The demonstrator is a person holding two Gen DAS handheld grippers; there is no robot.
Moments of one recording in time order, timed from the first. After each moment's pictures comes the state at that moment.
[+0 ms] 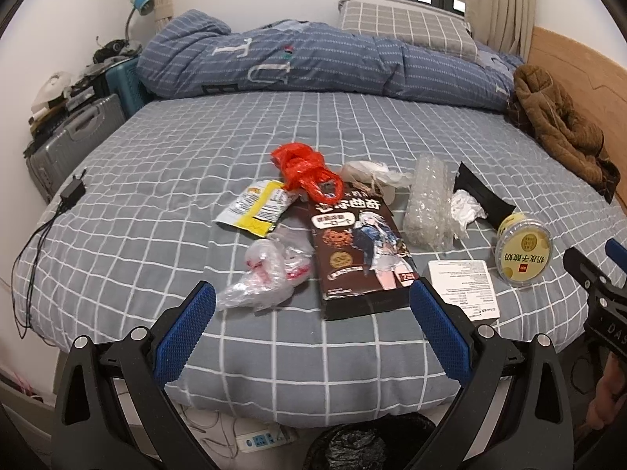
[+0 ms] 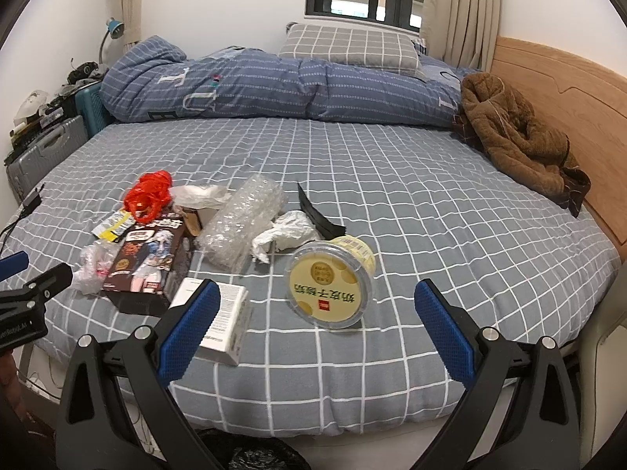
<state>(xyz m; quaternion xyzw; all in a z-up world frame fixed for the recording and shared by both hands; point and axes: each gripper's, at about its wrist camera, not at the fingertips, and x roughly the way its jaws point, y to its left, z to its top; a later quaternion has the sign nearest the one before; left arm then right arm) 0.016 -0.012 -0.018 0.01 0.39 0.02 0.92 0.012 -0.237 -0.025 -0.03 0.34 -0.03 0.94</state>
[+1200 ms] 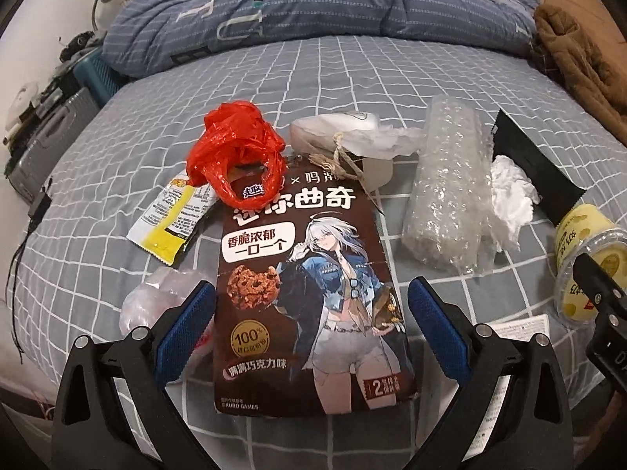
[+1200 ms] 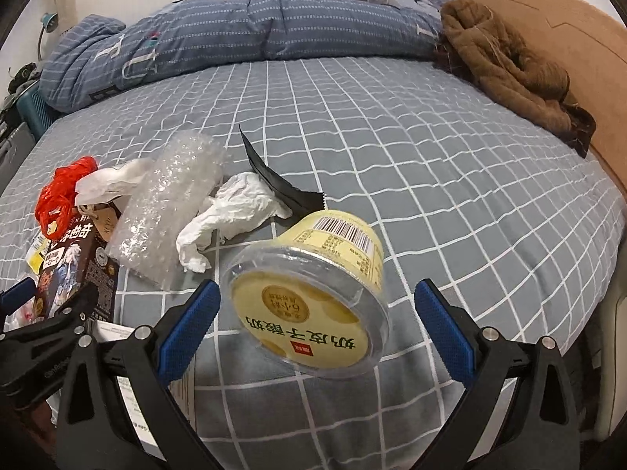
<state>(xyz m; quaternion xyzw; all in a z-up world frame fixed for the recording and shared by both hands) 0.136 -0.070 -0.091 0.06 0.47 0.05 0.88 0.111 -0.256 -0.098 0.03 0.44 -0.09 0.89</state>
